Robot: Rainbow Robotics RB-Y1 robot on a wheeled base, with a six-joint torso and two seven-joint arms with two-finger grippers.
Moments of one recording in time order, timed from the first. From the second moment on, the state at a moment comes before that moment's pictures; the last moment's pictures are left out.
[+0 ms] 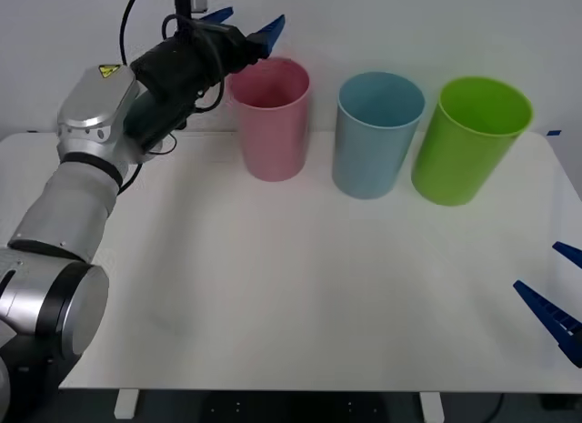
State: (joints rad) right arm 0.35 -0.40 -0.52 -1.66 0.96 -1.22 0.00; left arm -0.93 0.26 0.05 -0.87 -1.28 -0.49 0.13
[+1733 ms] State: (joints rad) right arm 0.35 -0.40 -0.52 -1.66 0.96 -1.22 0.00; left arm 0.07 0.46 0.50 -1.68 -1.06 -1.00 0.09
